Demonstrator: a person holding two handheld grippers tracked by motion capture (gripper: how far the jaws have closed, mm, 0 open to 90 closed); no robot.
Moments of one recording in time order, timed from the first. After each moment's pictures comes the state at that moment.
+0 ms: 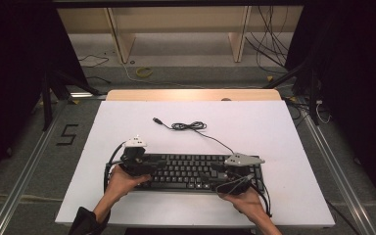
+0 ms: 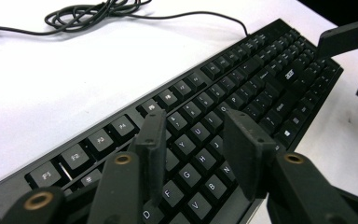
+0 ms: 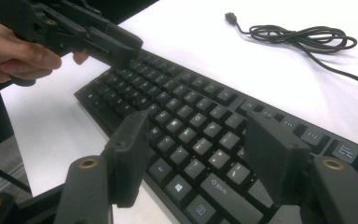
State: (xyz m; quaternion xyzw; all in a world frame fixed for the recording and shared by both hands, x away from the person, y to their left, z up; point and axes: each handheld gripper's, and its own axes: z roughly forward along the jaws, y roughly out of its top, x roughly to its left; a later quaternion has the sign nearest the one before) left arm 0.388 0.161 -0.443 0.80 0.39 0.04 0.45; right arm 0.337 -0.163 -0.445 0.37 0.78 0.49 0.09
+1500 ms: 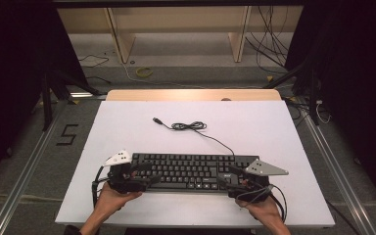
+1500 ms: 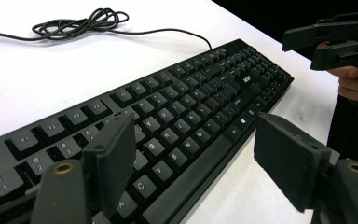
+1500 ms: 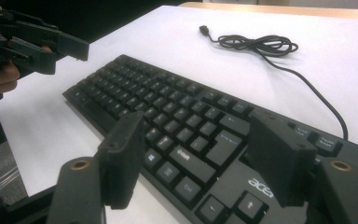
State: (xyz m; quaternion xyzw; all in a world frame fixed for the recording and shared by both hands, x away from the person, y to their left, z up) left arm 0.343 0.186 -0.452 0.77 0.36 0.04 0.53; right arm 0.314 -0.207 -0.445 0.38 0.76 0.51 0.13
